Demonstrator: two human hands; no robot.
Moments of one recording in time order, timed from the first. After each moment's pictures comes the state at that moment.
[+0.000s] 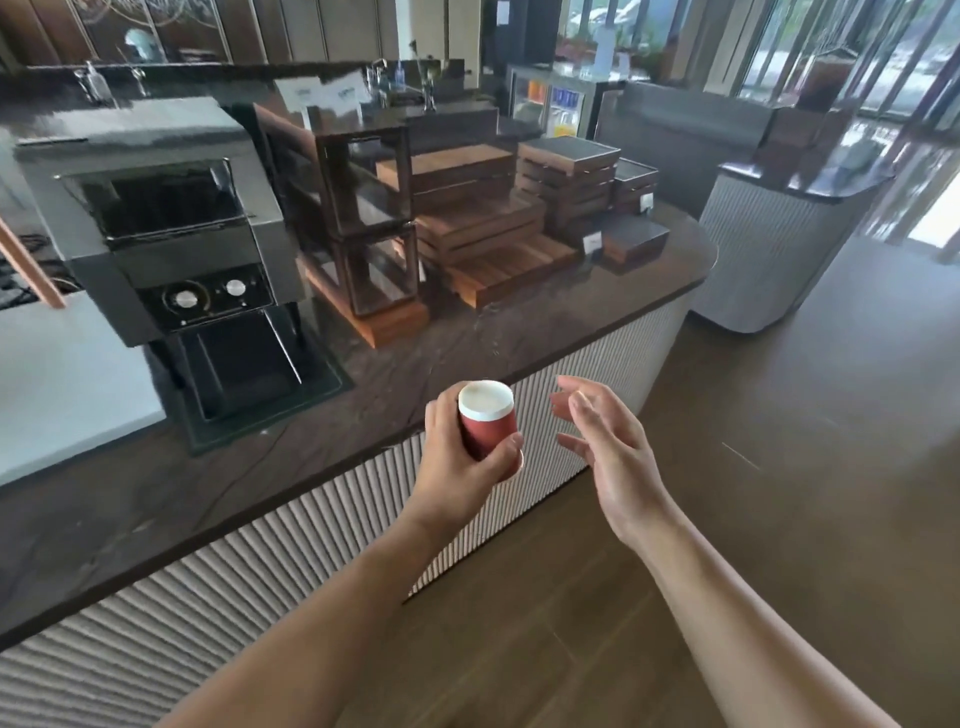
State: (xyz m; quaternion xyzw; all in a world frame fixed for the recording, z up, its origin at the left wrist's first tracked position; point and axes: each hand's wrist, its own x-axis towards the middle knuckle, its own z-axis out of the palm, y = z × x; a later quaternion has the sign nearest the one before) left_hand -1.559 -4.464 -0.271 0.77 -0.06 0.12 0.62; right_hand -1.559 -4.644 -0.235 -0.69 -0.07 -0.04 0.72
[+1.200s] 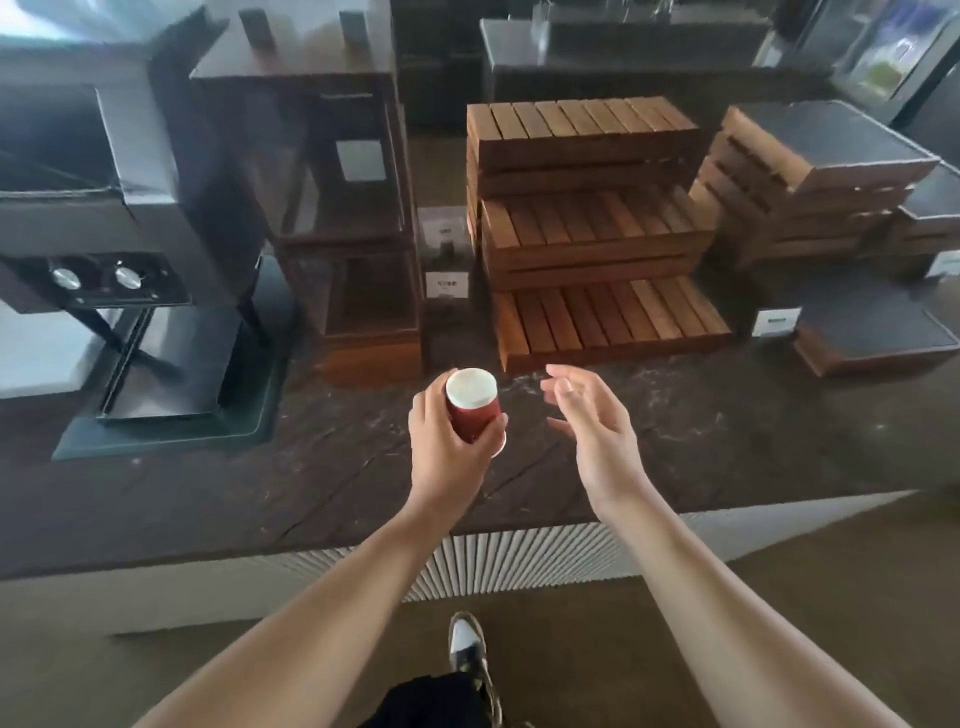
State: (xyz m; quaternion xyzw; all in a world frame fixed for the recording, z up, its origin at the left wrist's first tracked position) left_hand -1.130 -4.560 -0.358 0.76 0.31 0.24 0.51; right_hand -1.045 -4.706 -0.306 -0.69 -0.18 0.18 0.67
